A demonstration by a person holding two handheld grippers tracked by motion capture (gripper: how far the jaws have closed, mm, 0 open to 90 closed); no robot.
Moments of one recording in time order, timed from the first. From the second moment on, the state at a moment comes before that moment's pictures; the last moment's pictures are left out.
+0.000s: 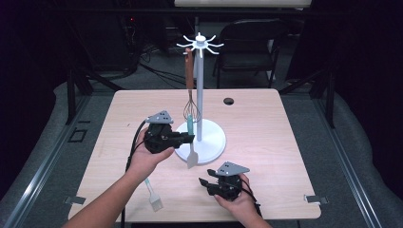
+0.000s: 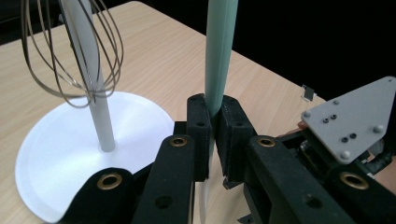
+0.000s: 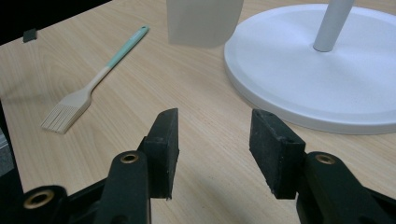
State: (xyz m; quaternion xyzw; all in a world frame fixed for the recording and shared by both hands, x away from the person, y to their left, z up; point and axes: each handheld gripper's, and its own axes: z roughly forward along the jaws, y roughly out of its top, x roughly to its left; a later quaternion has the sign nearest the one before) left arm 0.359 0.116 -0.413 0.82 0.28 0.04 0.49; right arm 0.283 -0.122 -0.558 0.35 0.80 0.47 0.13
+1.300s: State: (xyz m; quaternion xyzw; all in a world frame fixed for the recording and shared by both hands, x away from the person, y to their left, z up) left arm 0.402 0.093 -0.290 0.82 0.23 0.05 0.52; right arm 0.287 -0.125 -0.564 0.36 0.80 0.46 0.13
